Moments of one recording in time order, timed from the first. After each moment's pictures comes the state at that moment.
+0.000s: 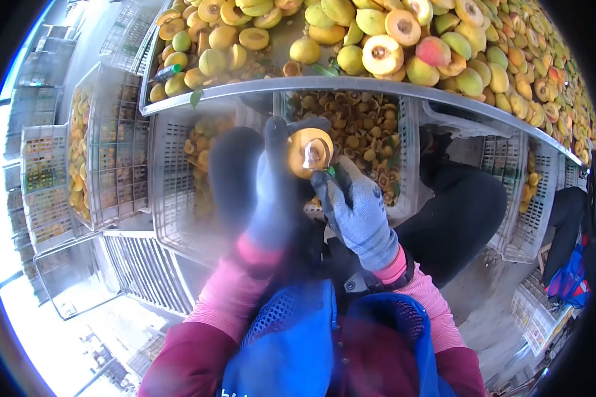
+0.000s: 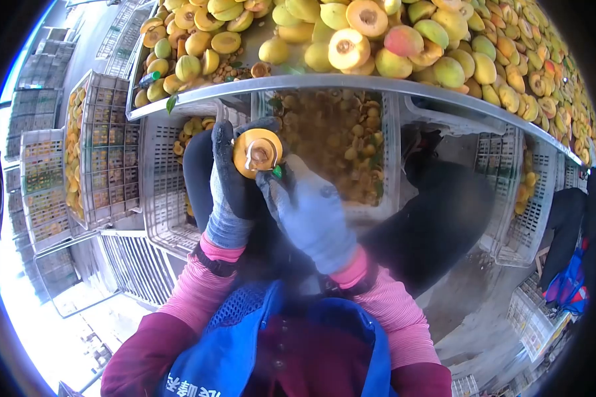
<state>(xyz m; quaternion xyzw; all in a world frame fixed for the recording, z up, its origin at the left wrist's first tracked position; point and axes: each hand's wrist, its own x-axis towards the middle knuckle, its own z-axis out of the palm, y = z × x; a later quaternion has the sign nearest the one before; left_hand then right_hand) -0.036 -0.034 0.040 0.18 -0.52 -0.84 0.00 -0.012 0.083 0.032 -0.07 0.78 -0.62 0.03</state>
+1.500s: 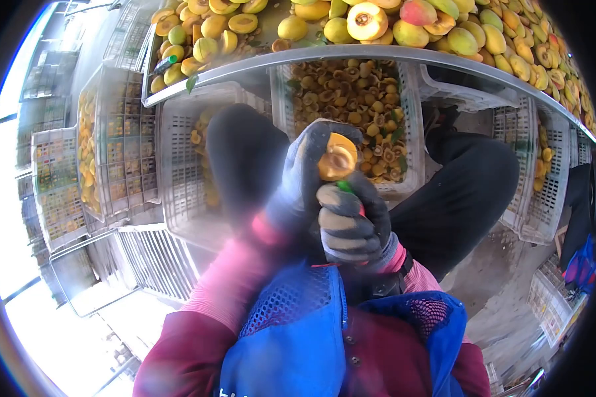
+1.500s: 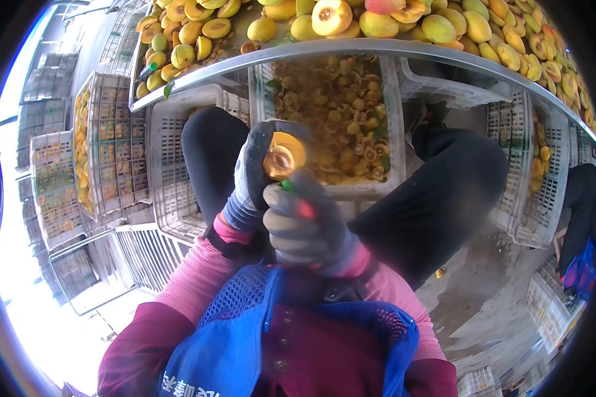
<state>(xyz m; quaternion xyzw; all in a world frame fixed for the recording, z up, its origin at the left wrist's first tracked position) -0.003 -0.012 0.032 0.05 -0.64 -0.76 -0.07 0.042 0.113 0.018 0.02 -0.31 -0.82 0.49</state>
